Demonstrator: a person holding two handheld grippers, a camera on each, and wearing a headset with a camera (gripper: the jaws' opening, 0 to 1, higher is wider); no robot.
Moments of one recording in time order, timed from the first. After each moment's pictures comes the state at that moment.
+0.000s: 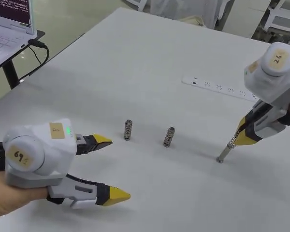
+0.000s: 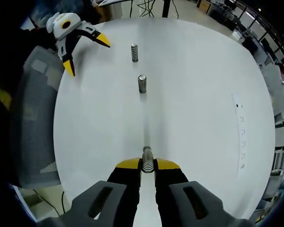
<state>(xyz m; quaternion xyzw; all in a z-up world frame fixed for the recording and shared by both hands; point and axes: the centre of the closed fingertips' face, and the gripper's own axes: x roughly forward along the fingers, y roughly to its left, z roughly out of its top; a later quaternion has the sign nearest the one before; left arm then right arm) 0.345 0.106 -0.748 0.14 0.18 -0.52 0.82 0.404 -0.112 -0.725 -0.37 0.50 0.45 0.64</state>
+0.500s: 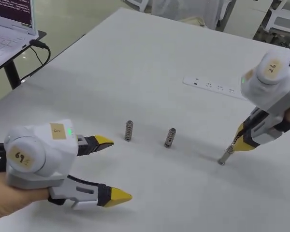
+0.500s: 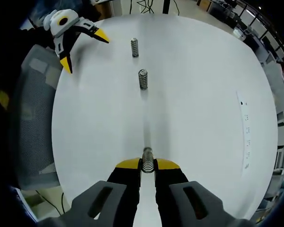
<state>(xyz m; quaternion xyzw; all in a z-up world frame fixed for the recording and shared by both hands) 0.345 0.106 -0.748 0.14 0.18 -0.52 0.82 0.402 -0.110 -0.739 -0.37 0.51 0.45 0.63</state>
